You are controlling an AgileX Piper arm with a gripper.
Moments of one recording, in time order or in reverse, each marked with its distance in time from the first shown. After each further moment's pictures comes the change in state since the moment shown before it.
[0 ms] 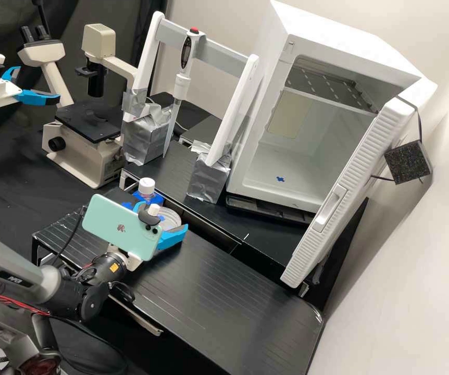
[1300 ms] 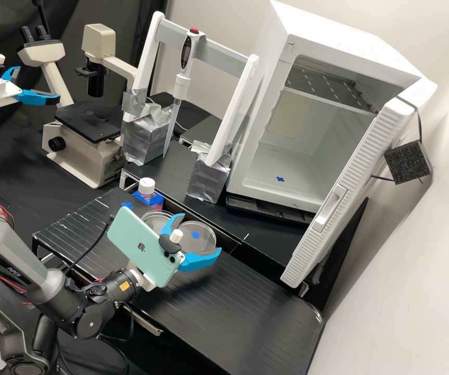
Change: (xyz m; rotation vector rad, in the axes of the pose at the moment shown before) arm -0.020 0.035 0.029 0.069 -0.110 0.247
